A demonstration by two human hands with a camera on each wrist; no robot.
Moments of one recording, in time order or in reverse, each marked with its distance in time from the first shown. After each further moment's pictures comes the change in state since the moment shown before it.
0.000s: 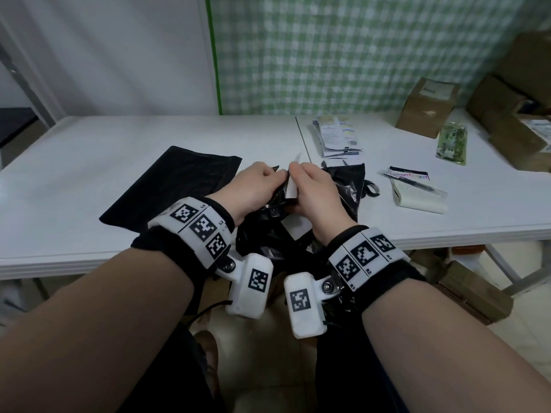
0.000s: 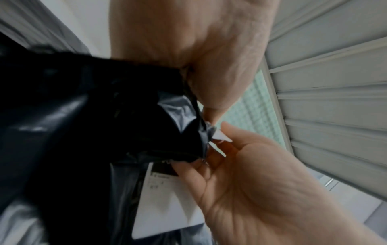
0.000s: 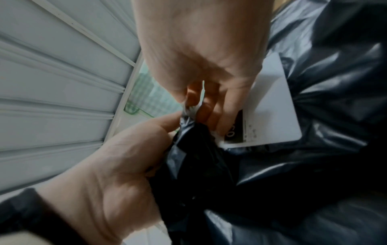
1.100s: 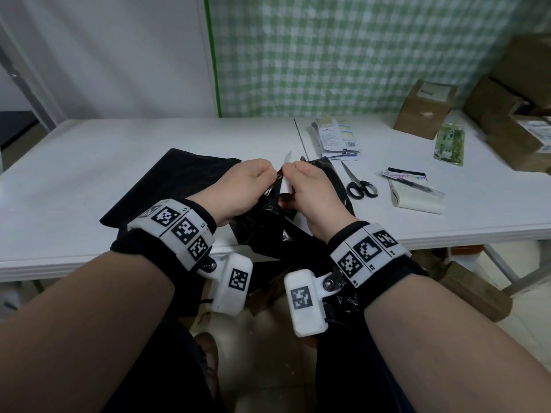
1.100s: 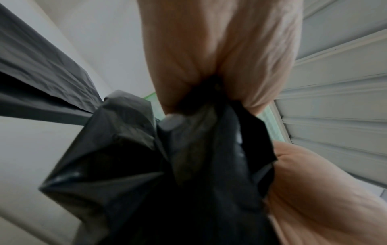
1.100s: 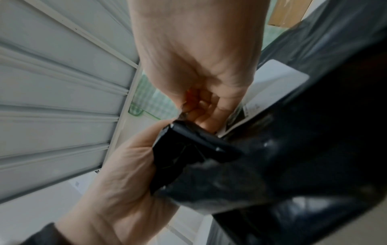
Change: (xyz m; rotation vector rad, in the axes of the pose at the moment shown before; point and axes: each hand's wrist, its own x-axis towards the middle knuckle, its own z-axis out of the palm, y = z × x) left_hand -0.007 -0.006 -0.016 -0.027 -0.089 0.225; right_hand 0.001 -0.005 0.003 0.154 -0.107 0.018
